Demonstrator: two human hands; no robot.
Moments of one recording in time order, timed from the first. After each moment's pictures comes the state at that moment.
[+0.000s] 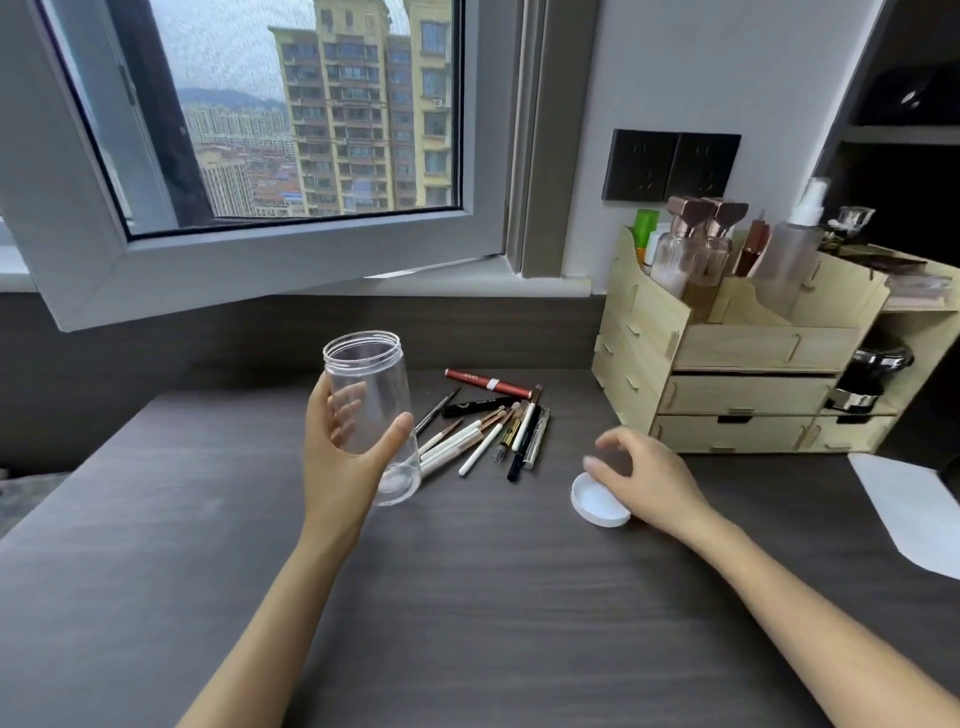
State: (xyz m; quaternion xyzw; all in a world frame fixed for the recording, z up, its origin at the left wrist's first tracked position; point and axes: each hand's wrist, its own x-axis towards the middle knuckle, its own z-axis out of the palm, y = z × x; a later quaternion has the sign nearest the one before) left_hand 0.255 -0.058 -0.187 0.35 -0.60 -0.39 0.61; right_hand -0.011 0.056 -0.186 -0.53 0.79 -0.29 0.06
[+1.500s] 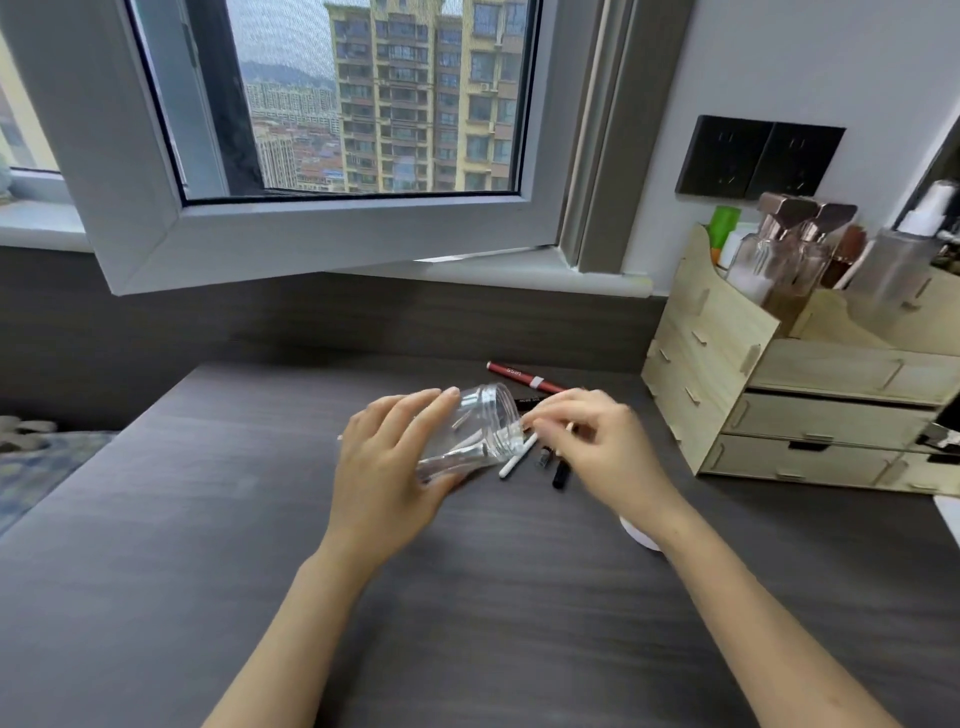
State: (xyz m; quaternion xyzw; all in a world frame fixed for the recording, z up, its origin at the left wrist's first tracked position) left_hand 0.271 -0.065 -0.196 0.33 -0.82 0.04 0.47; right_hand 0.076 0.011 -0.142 -0.63 0.62 -0.45 0.11
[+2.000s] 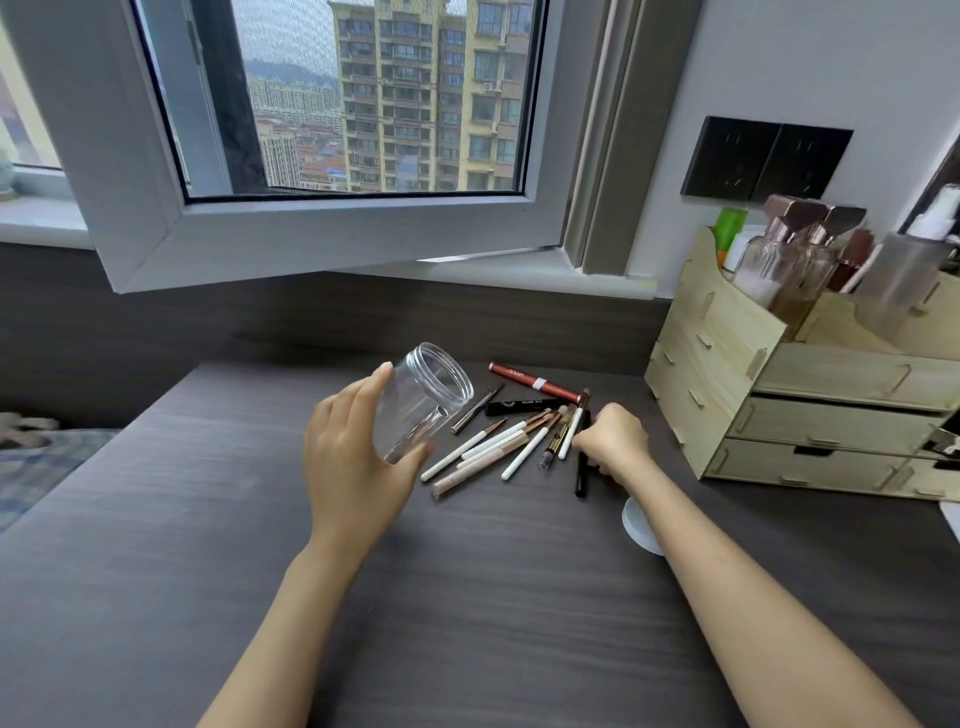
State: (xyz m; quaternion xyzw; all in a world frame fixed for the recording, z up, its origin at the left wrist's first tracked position) left_hand 0.279 -0.074 -0.192 0.43 -0.72 -0.01 0.54; right_hand 0.018 -0.072 -0.195 -0.38 0.88 -0.26 0.14
